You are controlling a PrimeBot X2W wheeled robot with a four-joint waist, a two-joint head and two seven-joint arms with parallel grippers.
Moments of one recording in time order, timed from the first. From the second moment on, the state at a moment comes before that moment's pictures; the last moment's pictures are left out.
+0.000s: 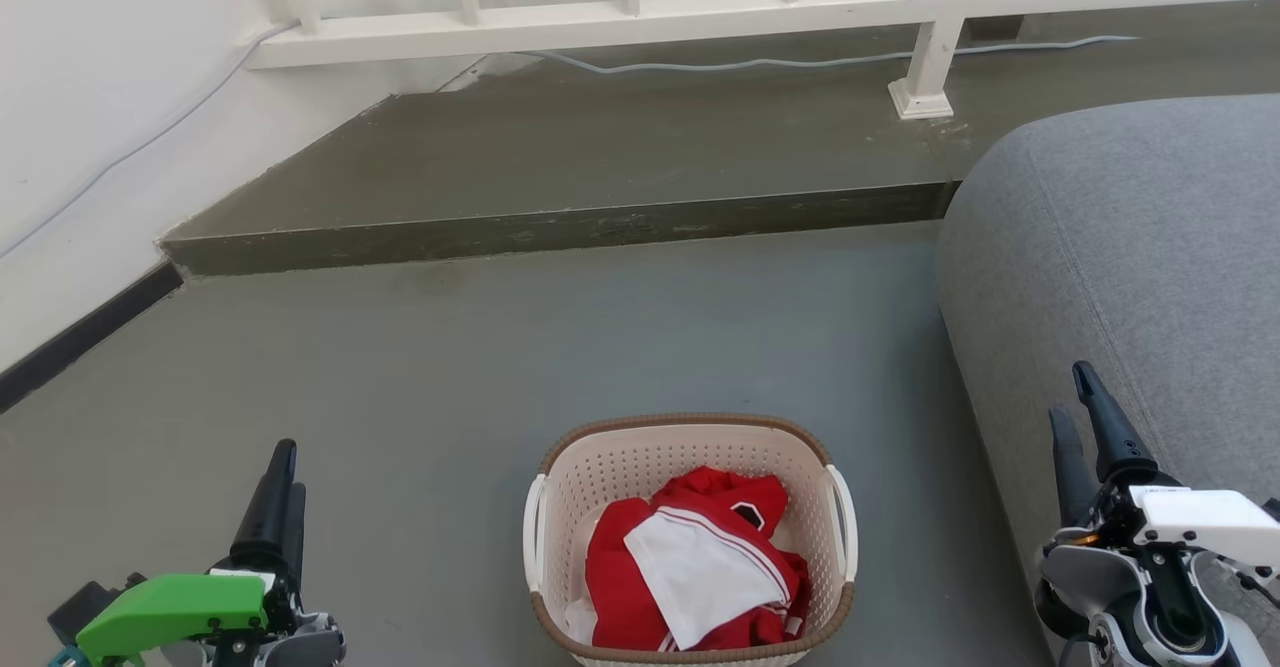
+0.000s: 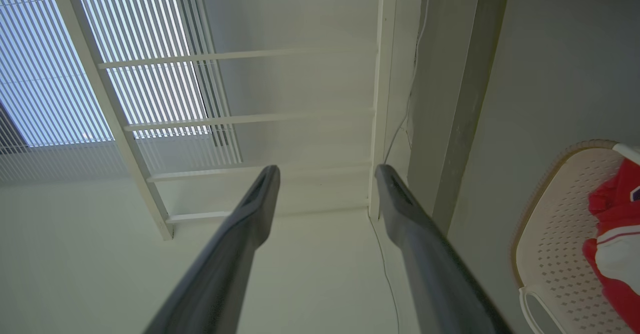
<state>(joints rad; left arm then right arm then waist) -0.02 0.02 0.03 0.28 -1.57 -0.12 0.05 -0.01 -0.02 -0.08 0.27 1.59 0.11 0.07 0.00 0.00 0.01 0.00</state>
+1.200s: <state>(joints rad) -0.06 0.08 -0.08 0.18 -1.00 -0.12 -0.08 -0.06 -0.12 0.08 0.21 1.17 0.11 -0.08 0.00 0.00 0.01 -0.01</state>
